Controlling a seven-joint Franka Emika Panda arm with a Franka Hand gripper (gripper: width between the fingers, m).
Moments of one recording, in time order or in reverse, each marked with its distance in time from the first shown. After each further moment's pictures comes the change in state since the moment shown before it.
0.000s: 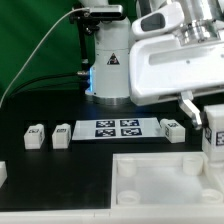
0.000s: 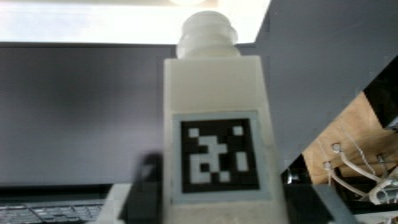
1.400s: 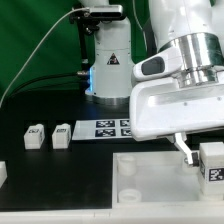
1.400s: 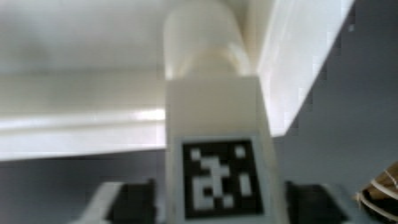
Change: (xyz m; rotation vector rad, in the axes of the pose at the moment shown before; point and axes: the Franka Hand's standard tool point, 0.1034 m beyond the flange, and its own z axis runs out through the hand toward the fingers) arm -0.042 0.004 0.030 -0.037 -0.073 0.057
